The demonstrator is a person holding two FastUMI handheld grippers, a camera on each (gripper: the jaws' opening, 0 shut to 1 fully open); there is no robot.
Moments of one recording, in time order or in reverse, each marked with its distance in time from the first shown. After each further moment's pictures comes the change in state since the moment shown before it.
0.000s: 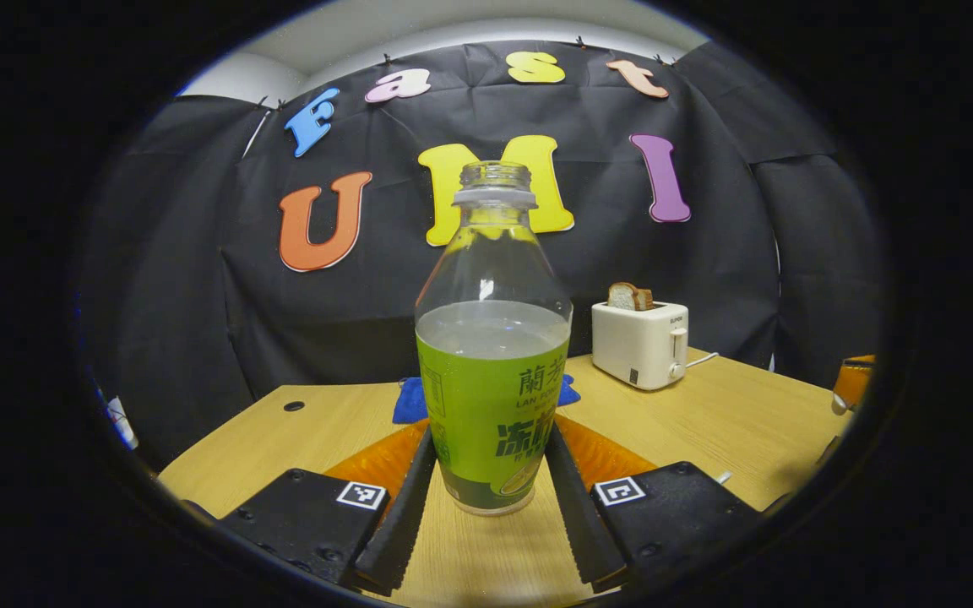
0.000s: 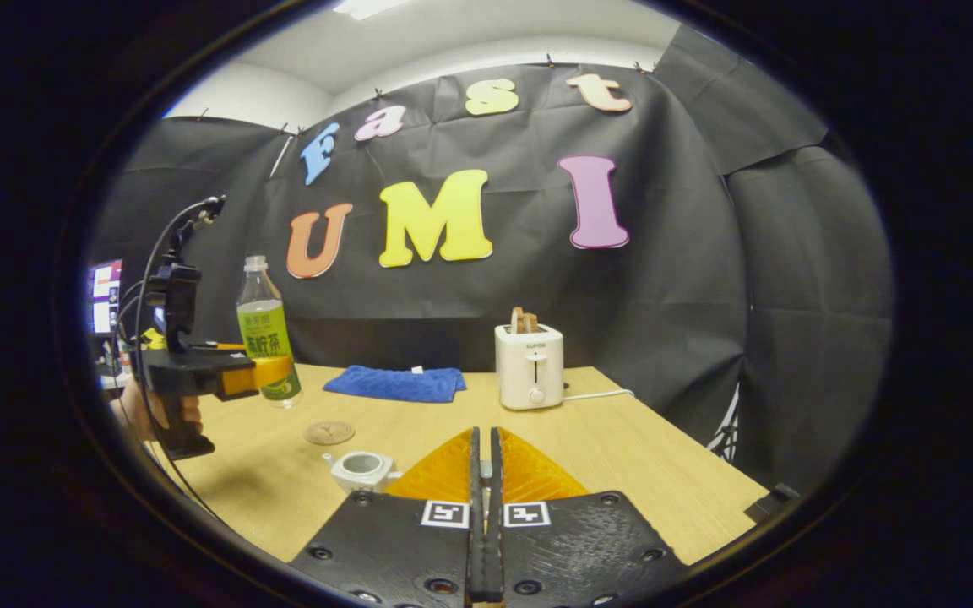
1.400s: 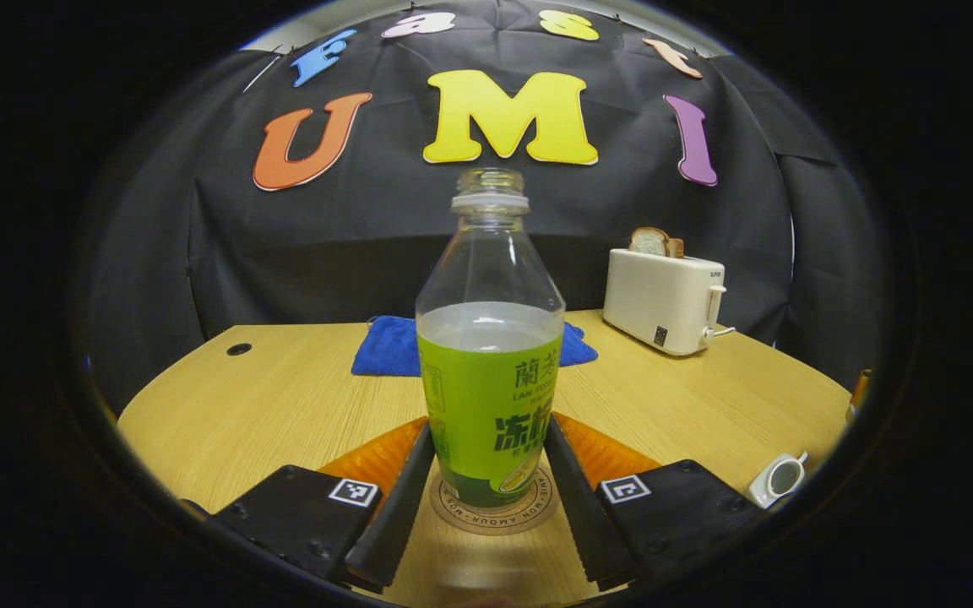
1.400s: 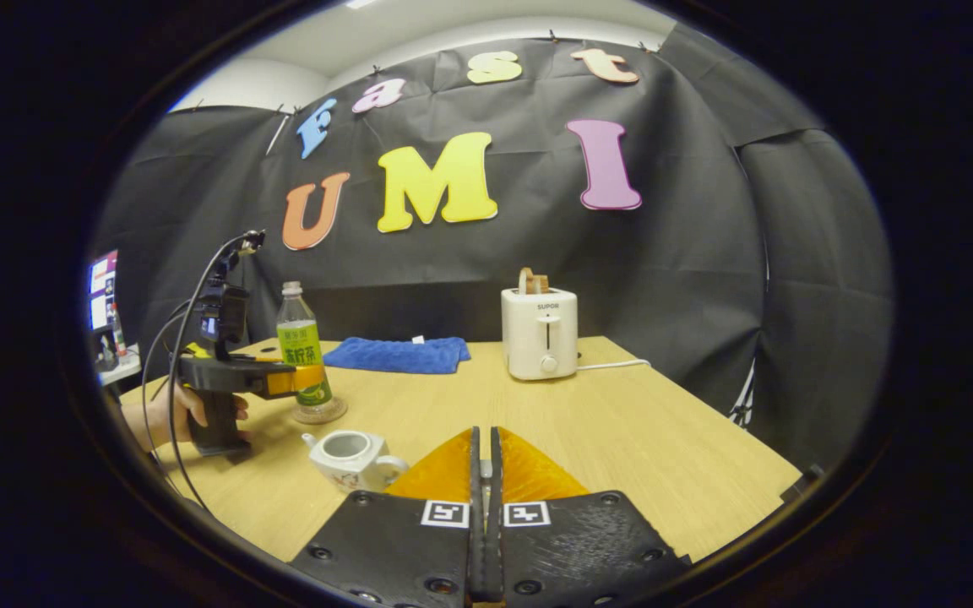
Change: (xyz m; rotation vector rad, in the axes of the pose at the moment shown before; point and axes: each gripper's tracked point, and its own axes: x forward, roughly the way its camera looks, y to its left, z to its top) left arm 0.069 0.005 -0.081 -0.092 0.183 -0.076; right arm 0.039 0.012 -0.040 0.002 0.093 0.016
